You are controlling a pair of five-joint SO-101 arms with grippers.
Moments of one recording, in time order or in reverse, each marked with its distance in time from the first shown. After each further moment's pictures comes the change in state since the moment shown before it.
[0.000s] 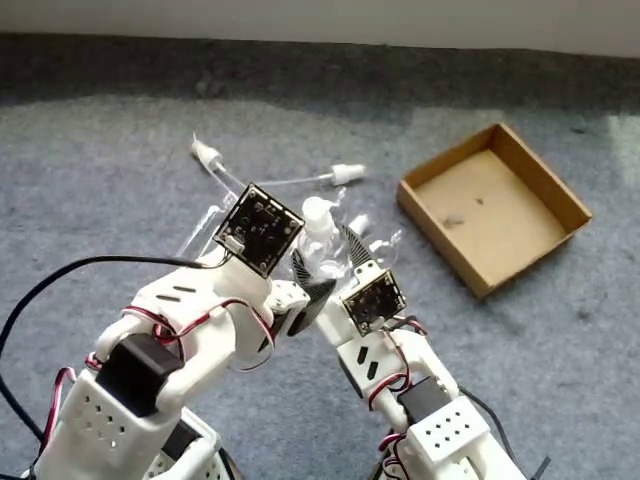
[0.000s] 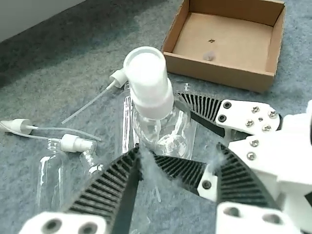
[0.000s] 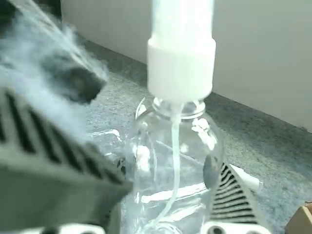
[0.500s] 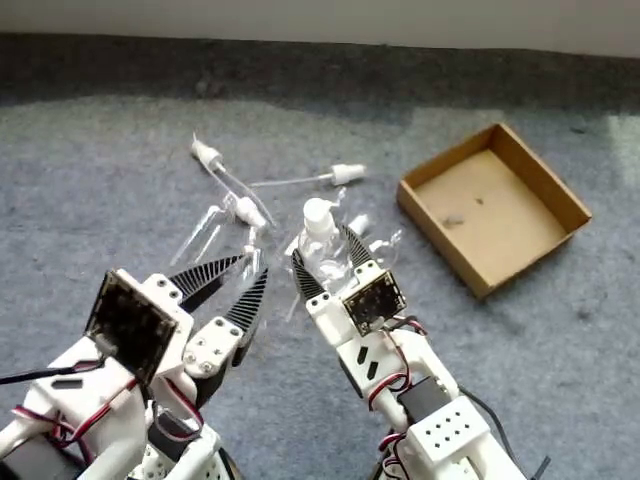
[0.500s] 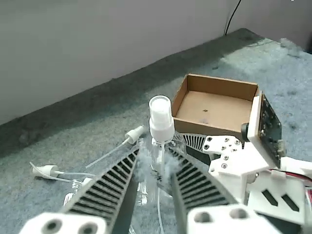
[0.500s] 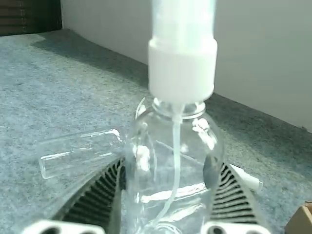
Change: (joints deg) left arm 0.2 -17.1 -6.6 7.5 0.0; right arm 0.0 0.0 0.0 0.0 0.0
